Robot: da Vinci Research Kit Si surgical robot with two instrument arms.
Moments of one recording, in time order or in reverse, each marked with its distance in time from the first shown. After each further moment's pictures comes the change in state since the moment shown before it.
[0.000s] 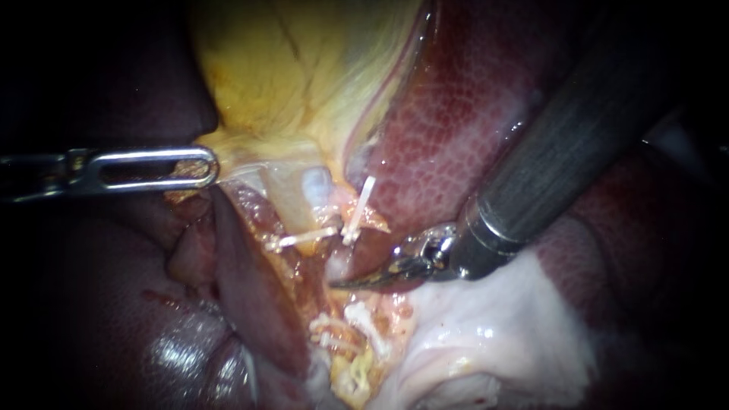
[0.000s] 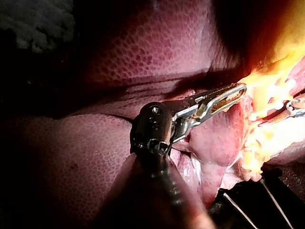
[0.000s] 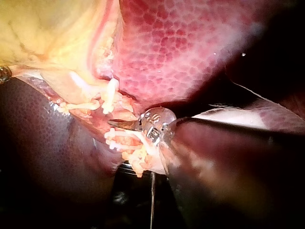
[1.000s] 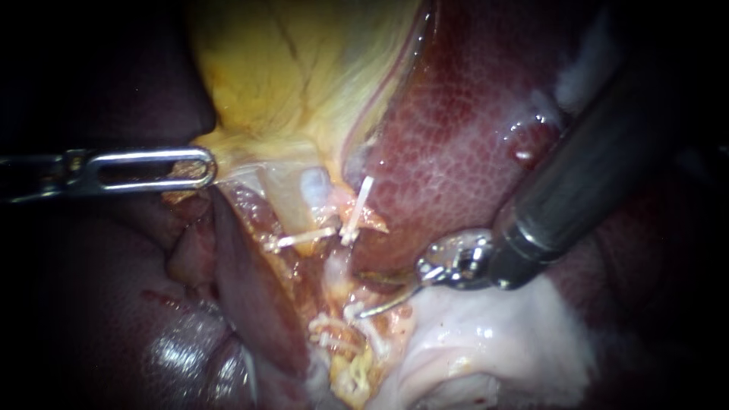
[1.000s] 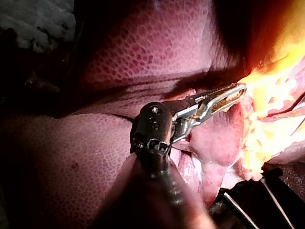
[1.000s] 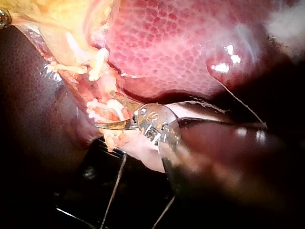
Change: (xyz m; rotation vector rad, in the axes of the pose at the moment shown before) right arm 0.000 -0.005 -0.008 -0.256 0.217 -0.389; left arm 0.000 0.000 0.000 -0.001 -0.001 0.001
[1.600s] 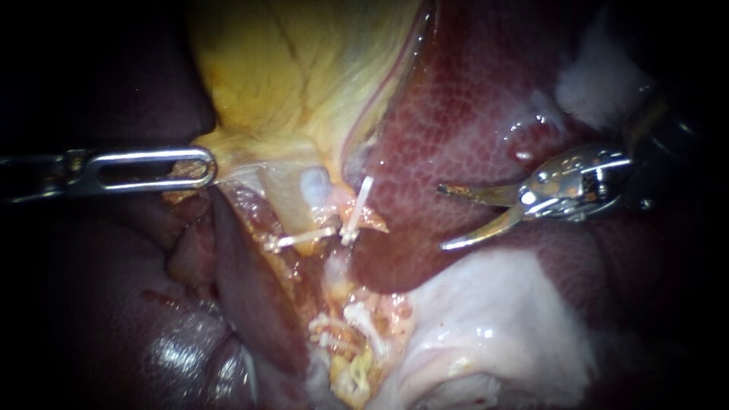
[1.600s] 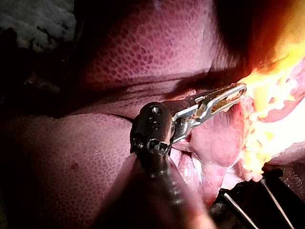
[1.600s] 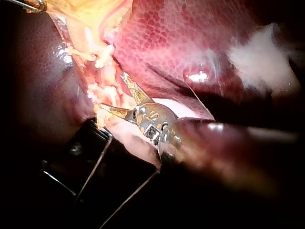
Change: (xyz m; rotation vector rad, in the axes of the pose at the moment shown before) right arm 0.008 -0.001 -0.012 -0.110 0.010 -0.096; left arm 0.001 0.001 0.001 -0.004 -0.005 0.004
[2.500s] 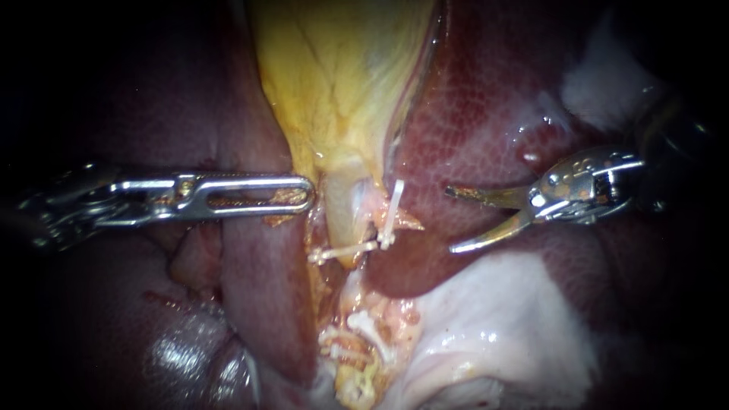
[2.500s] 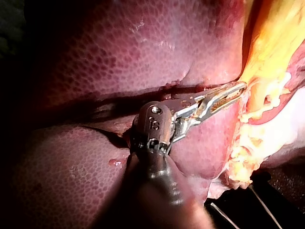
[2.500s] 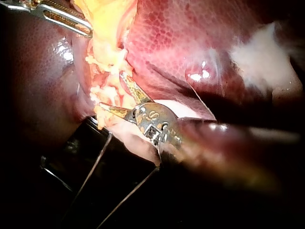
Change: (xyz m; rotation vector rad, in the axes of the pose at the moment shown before) right arm -0.001 0.000 0.000 0.015 0.002 -0.004; left arm 0.005 0.002 0.011 0.011 0.063 0.019
